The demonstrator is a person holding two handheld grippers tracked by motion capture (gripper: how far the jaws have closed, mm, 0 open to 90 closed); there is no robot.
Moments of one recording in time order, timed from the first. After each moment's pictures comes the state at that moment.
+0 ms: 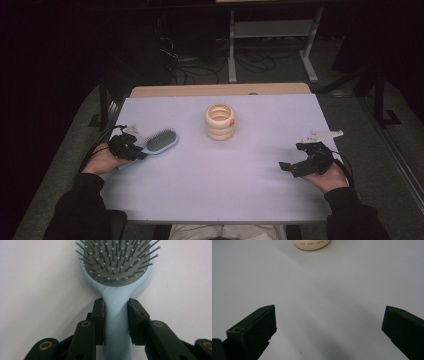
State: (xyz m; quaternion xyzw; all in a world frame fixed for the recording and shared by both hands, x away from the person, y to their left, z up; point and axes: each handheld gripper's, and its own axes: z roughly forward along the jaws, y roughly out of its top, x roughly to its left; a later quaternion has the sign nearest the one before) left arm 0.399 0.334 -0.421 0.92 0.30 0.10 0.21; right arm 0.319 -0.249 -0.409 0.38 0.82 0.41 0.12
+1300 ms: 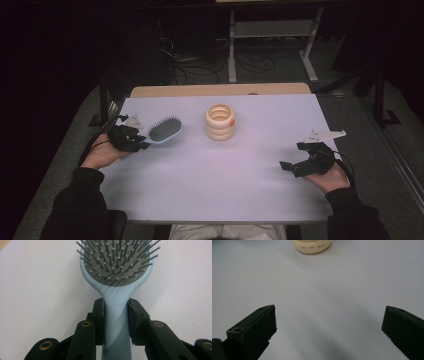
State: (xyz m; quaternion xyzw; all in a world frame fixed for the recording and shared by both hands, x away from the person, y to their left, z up) left arm 0.390 0.308 -0.367 0.92 0.27 0.15 0.23; right arm 0.317 -0.251 -0.406 0.38 0.82 0.42 0.12
